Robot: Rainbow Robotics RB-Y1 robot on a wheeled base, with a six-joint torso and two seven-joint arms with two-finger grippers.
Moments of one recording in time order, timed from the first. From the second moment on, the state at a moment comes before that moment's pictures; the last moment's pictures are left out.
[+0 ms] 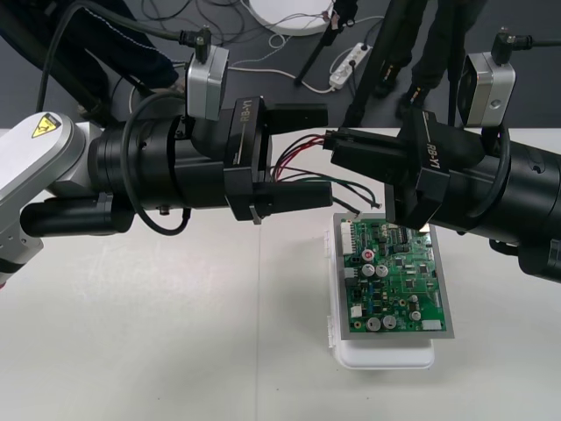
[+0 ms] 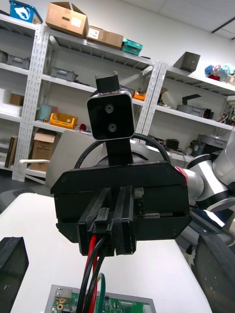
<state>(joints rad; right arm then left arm) -0.20 -0.71 0.17 -2.08 0.88 -0.82 -0.45 -0.55 0.74 -0.51 -1.86 -0.68 -0.83 0.17</state>
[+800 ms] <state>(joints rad) -0.20 -0.71 0.17 -2.08 0.88 -0.81 -0.45 -0.55 0.75 -0.52 -1.86 -0.65 -0.80 0.17</state>
